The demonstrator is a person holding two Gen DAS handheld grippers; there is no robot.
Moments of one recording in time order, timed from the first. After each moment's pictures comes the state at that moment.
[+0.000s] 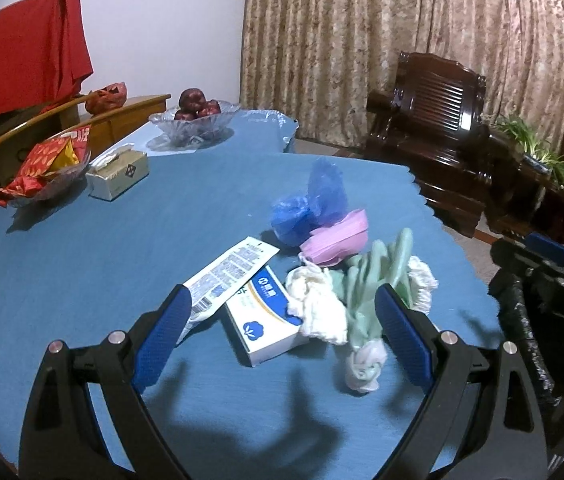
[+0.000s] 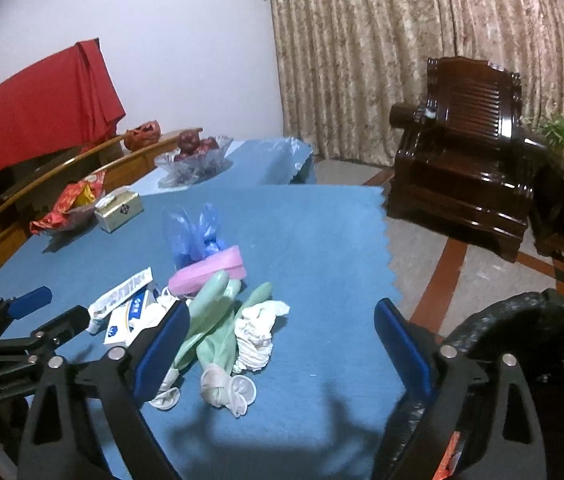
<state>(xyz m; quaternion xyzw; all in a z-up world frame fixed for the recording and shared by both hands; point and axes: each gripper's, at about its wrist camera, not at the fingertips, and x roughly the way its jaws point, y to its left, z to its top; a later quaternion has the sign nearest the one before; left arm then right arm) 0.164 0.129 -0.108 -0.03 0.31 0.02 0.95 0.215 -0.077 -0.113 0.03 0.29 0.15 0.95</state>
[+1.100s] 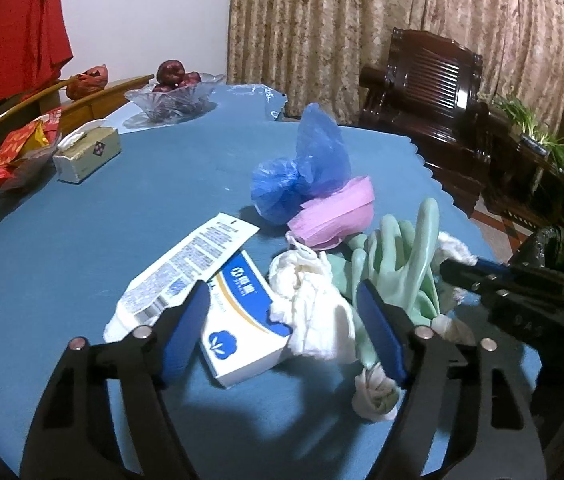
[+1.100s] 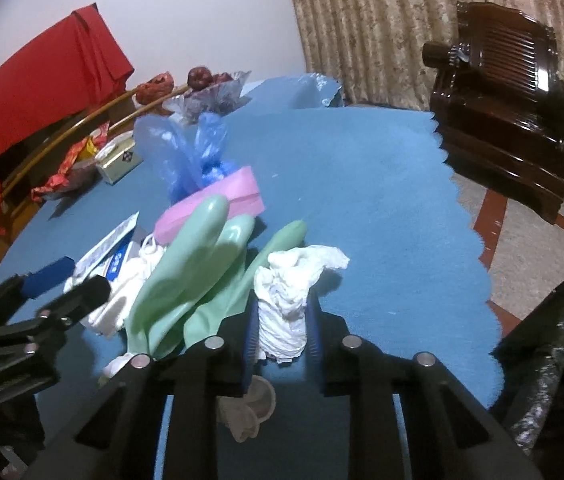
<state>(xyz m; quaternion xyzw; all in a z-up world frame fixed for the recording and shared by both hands) 0.211 0.118 -0.154 -0.02 0.35 0.00 0.94 0.261 -0.054 -0.173 0.05 0.36 0.20 0.91</state>
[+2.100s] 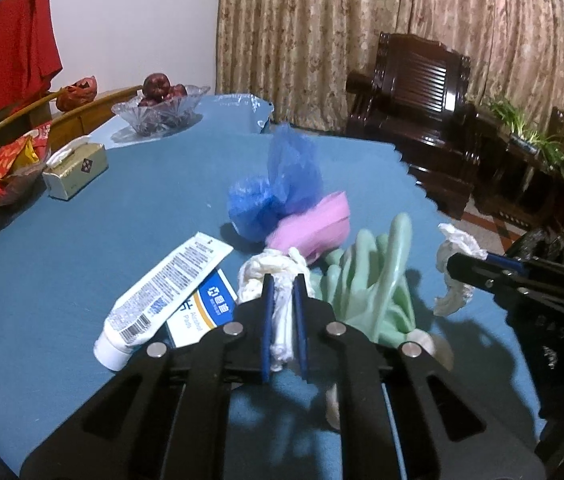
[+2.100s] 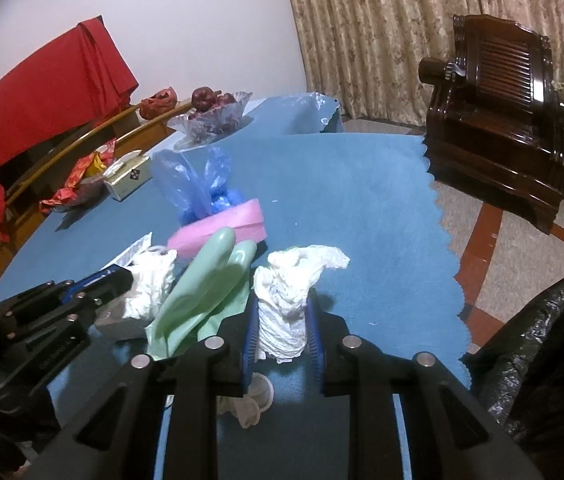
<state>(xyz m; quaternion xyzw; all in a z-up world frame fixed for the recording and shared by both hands) 0.206 0.105 -0.138 -0.02 0.33 -0.02 0.94 0.246 -0.067 -0.148 0.05 0.34 0.21 0.92</state>
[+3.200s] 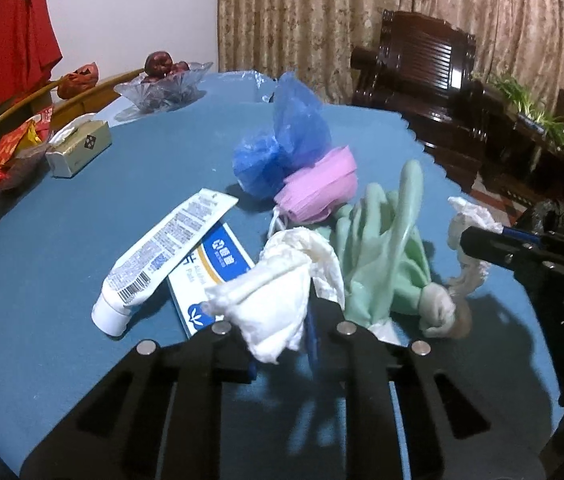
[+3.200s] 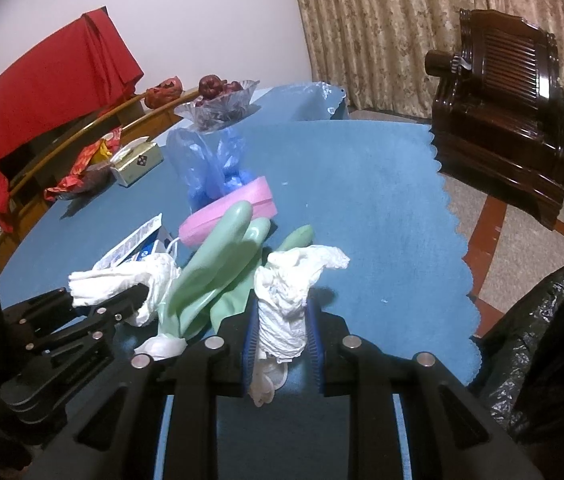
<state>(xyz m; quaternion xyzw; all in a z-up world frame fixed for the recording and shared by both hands) 0.198 0.106 -0.159 0.00 0.36 -0.01 0.93 0.237 -0.061 -0.154 0.04 0.36 0.22 0.91</state>
